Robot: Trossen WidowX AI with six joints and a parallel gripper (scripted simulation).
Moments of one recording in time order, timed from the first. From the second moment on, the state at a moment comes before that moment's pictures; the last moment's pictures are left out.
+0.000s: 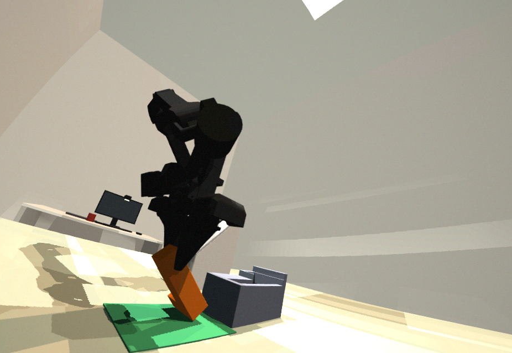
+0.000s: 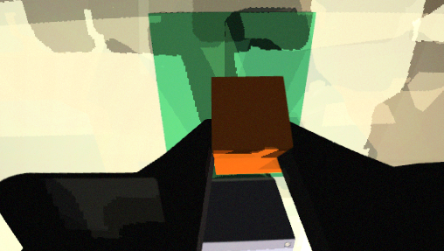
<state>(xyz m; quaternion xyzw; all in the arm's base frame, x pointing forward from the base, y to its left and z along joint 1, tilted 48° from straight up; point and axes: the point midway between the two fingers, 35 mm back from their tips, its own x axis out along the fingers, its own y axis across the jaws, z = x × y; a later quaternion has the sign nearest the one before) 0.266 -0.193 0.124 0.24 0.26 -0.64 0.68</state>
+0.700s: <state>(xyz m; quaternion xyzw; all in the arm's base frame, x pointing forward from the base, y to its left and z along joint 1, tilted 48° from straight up) 0.268 -0.153 0.154 0.24 0.27 -0.64 0.68</state>
